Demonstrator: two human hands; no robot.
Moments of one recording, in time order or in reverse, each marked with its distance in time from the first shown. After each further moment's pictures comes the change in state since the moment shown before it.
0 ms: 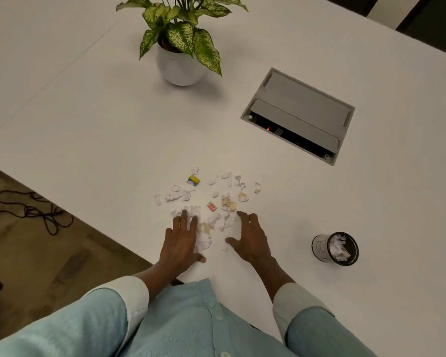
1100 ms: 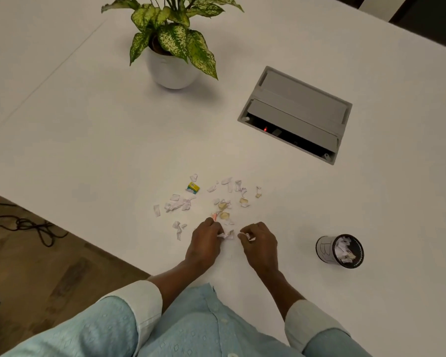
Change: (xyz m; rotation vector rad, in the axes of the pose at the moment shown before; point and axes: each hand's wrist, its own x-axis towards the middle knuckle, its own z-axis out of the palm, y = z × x) left_hand 0.031 0.042 -0.027 -0.542 0.190 0.129; right_hand 0.000 0.000 0.007 0.234 0.408 0.007
